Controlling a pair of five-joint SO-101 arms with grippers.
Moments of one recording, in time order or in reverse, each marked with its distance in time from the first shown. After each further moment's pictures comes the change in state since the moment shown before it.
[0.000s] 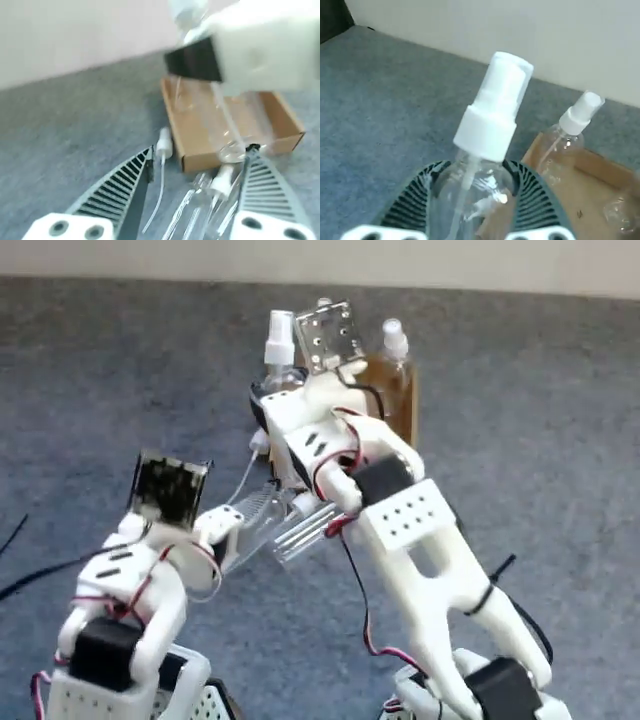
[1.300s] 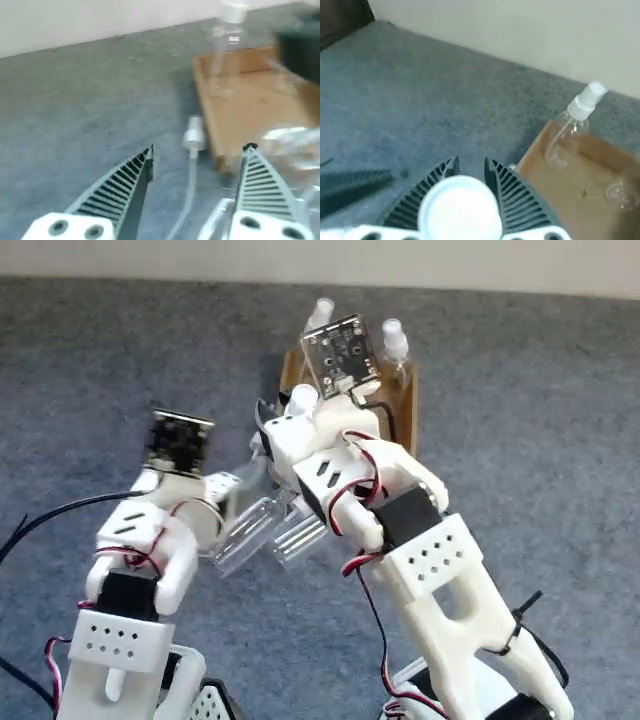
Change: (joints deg) left arm -7.9 17.1 5.3 -17.1 -0.3; right arm -2.4 -11.7 3.3 10.8 -0.4
